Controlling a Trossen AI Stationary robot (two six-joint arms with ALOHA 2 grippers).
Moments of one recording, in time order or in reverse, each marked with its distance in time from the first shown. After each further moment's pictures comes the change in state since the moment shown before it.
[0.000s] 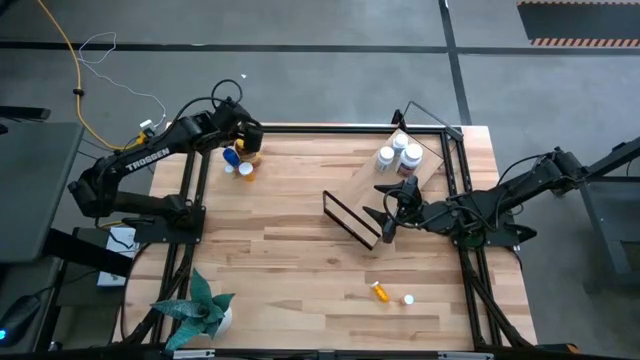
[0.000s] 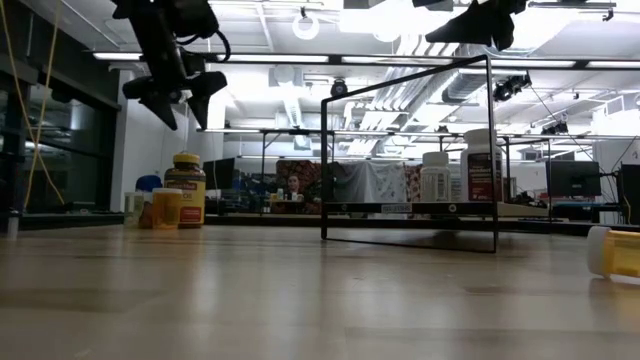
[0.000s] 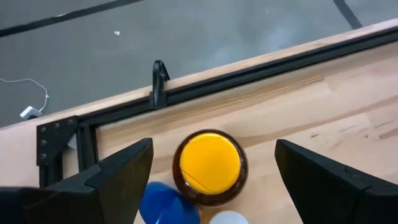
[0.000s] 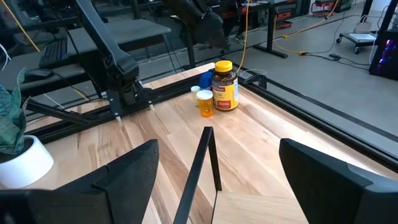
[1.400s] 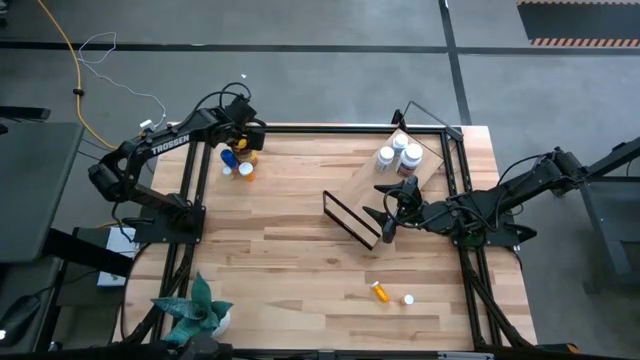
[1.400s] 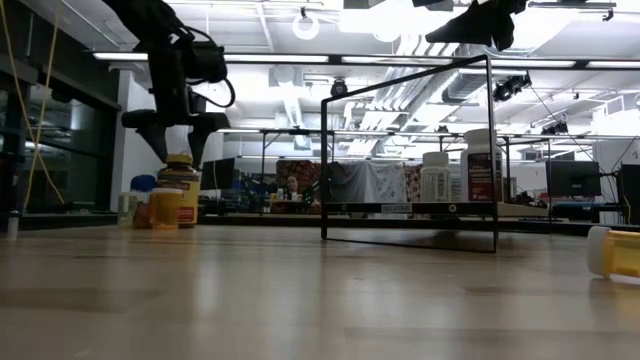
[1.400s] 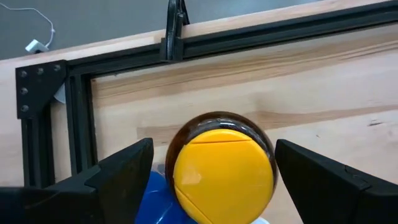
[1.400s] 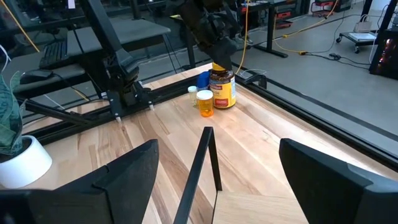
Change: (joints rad) left arm 0.121 0.200 0.000 -0.025 0.093 -0.071; right arm 0.000 0.000 0.000 0.000 0.000 0.004
